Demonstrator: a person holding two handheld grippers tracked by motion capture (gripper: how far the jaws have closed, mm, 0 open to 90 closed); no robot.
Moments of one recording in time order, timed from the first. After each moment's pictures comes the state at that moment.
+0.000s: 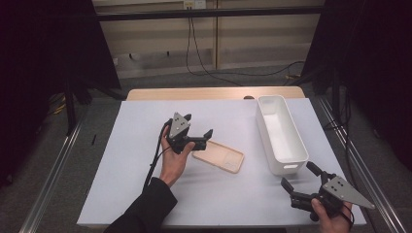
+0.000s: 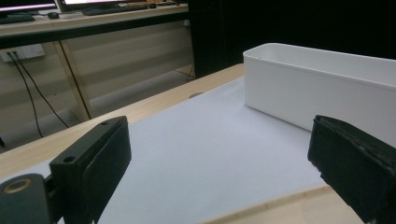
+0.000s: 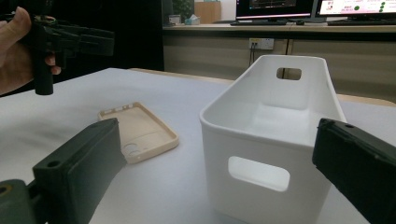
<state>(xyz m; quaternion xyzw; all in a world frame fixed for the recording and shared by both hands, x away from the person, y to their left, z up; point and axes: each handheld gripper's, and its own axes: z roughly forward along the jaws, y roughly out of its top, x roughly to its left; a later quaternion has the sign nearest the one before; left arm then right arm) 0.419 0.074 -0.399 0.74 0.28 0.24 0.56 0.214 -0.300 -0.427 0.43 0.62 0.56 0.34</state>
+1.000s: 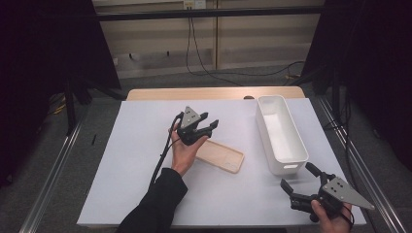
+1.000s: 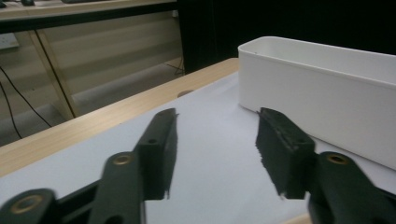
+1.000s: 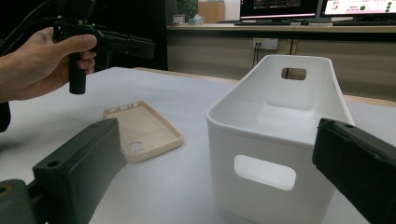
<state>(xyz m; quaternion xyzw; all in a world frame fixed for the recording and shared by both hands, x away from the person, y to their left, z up) 0.446 0.048 -0.407 0.75 0.28 0.20 0.56 0.212 -0.299 -0.427 0.42 0.63 0.56 0.34</state>
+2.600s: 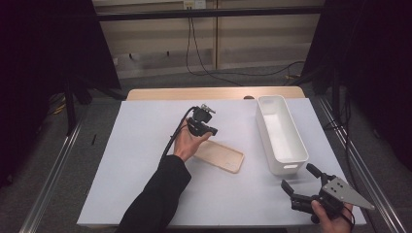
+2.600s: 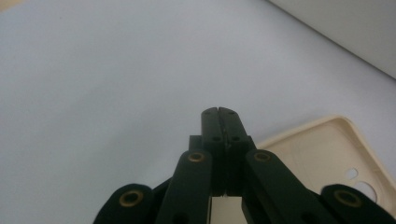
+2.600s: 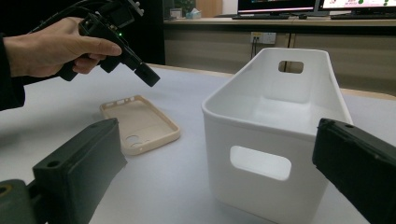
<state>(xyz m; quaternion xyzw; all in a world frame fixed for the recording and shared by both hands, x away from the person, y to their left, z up) 0.485 0.019 -0.409 0.89 0.32 0.04 0.34 0.211 -0.301 -0.429 0.43 0.63 0.55 0.33</state>
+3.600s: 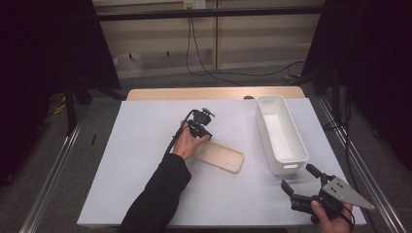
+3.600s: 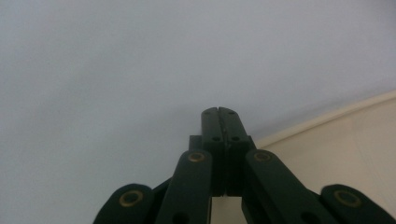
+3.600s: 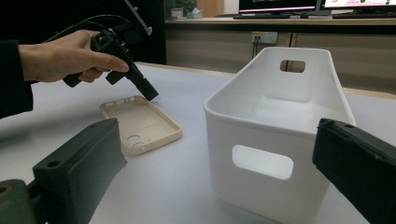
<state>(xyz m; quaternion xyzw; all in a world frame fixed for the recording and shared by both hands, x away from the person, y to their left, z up) 0.496 0.019 -0.430 0.90 0.35 0.04 0.26 0.211 -0.300 -0.429 0.43 0.63 0.55 0.33</state>
